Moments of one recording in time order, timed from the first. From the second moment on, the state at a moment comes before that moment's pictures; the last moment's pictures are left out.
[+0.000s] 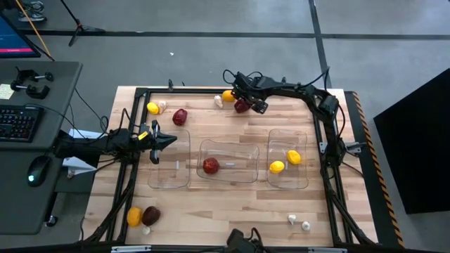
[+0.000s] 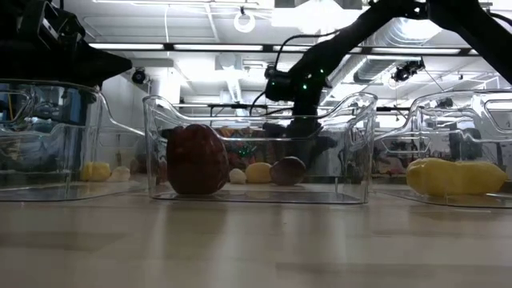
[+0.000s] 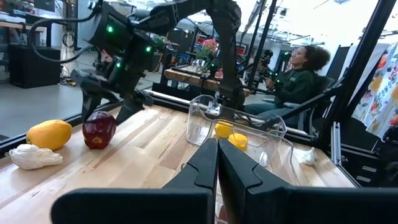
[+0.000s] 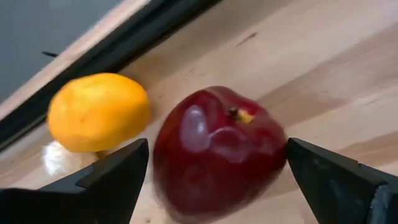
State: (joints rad) left arm -0.03 0.01 0.01 0.05 -0.21 -0.20; right arm -0.56 2.09 1.59 -0.71 0.13 1.49
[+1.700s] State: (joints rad) left arm -0.03 0.01 0.01 0.05 -0.21 -0.20; right arm 0.12 1.70 1.49 -0.61 0.10 0.38
